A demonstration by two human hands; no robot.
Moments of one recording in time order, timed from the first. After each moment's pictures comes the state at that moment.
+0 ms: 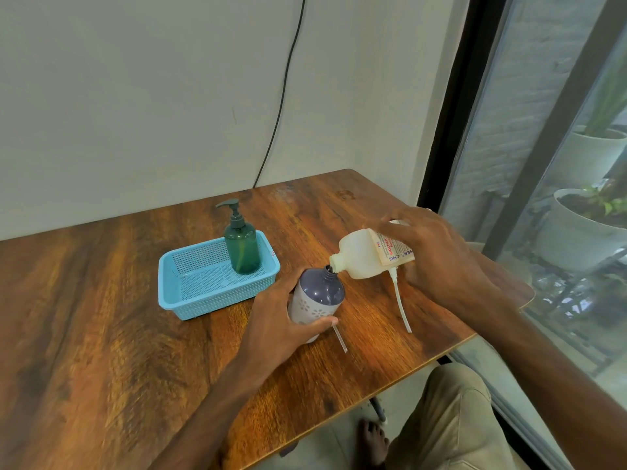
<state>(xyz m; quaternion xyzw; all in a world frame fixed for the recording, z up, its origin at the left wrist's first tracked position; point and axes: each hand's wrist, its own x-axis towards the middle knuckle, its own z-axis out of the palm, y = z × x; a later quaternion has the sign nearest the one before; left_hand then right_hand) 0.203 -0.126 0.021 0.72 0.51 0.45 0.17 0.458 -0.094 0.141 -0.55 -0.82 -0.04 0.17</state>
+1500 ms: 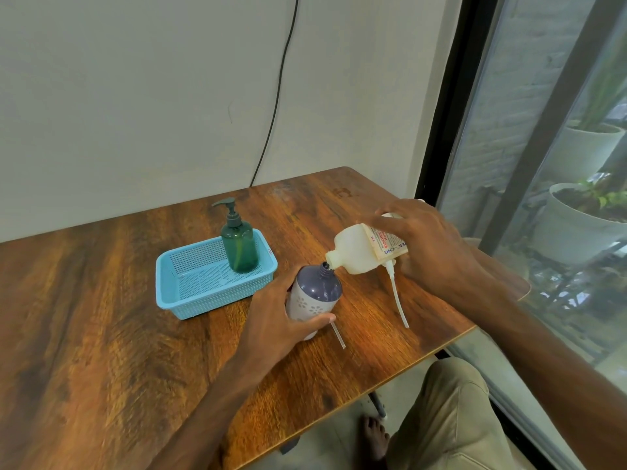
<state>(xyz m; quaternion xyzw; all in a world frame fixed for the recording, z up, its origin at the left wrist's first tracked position) 0.203 -0.127 0.022 0.73 0.49 0.46 0.16 0.456 -0.089 0.142 -0.54 -0.82 -0.06 0.17</state>
